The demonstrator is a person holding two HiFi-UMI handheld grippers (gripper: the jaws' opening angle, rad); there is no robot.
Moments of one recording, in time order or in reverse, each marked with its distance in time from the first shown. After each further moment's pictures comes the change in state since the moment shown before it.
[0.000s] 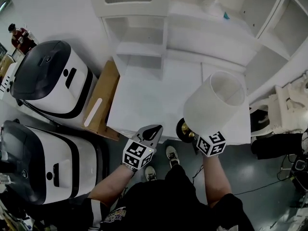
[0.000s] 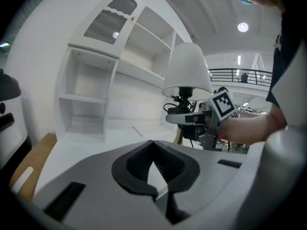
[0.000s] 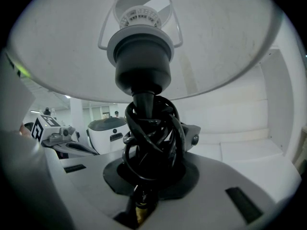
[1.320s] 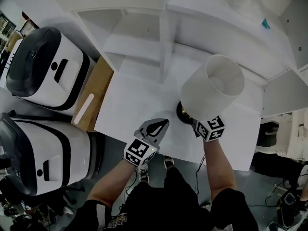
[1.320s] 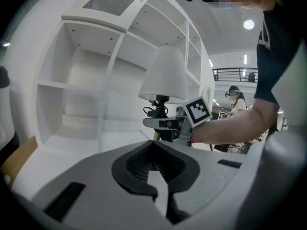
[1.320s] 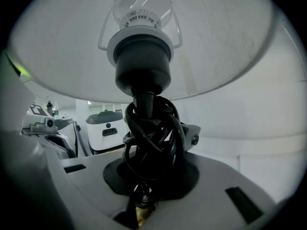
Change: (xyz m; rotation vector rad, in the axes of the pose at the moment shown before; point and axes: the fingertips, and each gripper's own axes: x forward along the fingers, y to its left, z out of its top) left arm 0.153 0.071 0.016 -0.020 -0.023 0.054; right arm 0.179 -0.136 -0.007 -0.063 0.024 0.175
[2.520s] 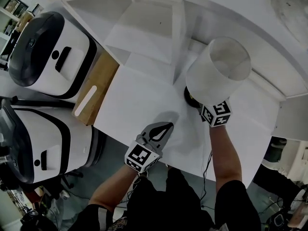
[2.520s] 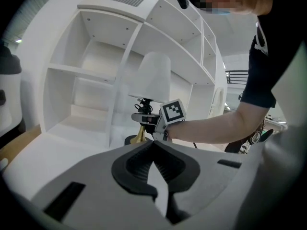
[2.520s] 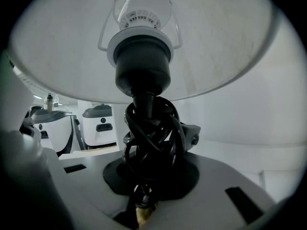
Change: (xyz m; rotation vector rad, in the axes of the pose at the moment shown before) left arm 0.030 0.035 -0.021 -0.092 0.005 0.103; right arm 0.112 -0.062 -0.012 -0.069 -0.005 0.073
